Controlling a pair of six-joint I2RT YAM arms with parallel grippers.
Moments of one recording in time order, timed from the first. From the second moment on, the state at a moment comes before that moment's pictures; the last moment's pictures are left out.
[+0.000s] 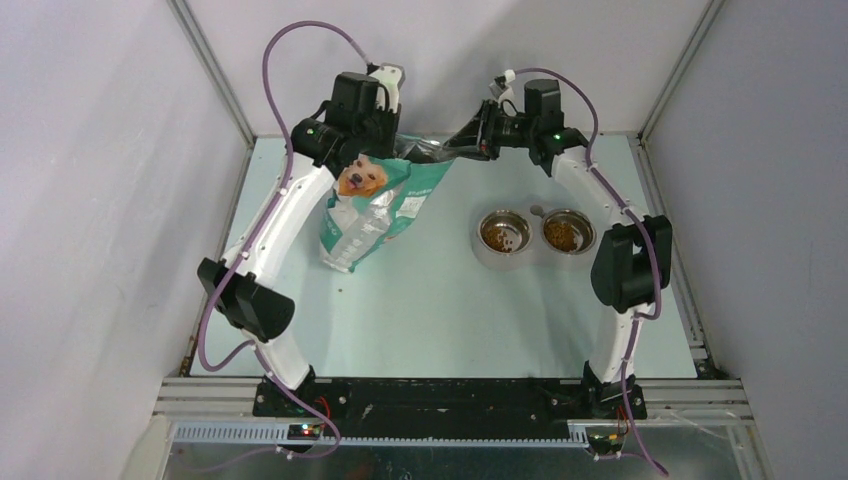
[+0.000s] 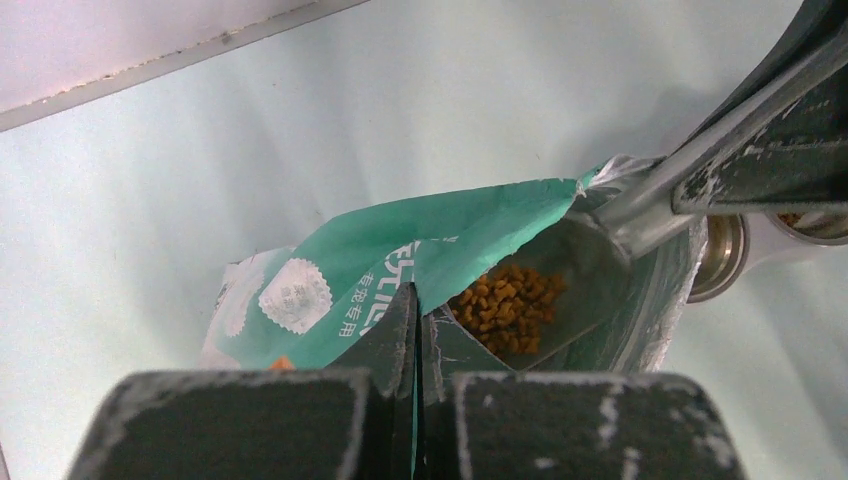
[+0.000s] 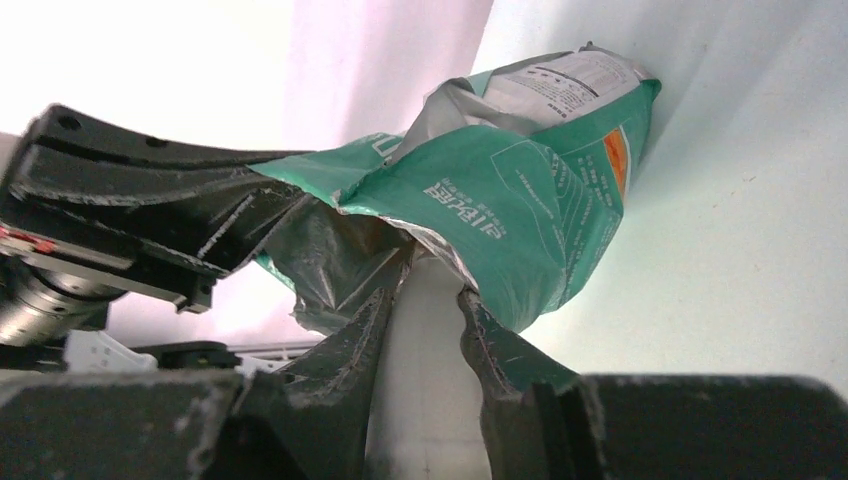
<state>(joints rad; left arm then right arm) -0.46 1.73 2.00 -0.84 -0.07 -0.07 0.30 1.95 1.80 -0.23 -0.90 0.85</state>
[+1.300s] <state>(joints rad) -0.53 1.73 1.98 -0.84 -0.22 0.26 0.19 1.96 1.58 0.44 -1.00 1.51</state>
